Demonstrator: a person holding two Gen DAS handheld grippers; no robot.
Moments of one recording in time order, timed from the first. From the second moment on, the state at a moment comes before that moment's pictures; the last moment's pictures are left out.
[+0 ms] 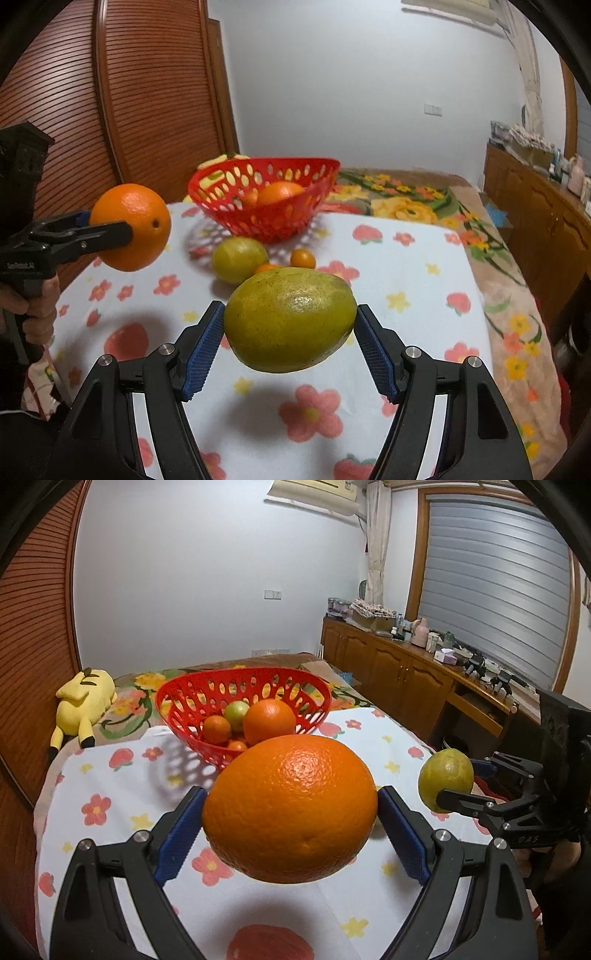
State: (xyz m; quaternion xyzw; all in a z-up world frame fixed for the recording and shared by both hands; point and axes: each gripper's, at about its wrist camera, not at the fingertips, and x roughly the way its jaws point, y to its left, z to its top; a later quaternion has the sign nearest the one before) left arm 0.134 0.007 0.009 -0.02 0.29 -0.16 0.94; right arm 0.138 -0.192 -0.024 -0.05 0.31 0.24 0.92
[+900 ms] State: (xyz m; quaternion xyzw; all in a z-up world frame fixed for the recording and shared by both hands) left arm 0.222 0.019 0.019 0.00 0.30 -0.15 0.94; right arm 0.215 -0.145 0.025 -0.09 0.28 0.27 0.92
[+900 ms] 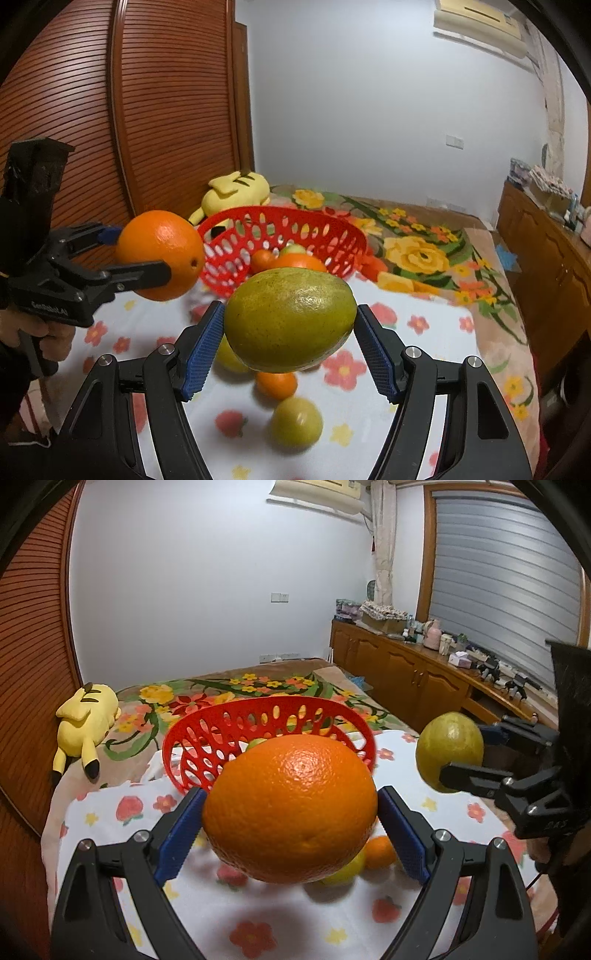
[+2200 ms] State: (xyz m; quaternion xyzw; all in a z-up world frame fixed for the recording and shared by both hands) left arm 0.282 0.048 0.009 -0.01 0.30 -0.13 0.94; right arm 0.317 -0.108 -0.010 -0.12 0.33 0.29 0.89
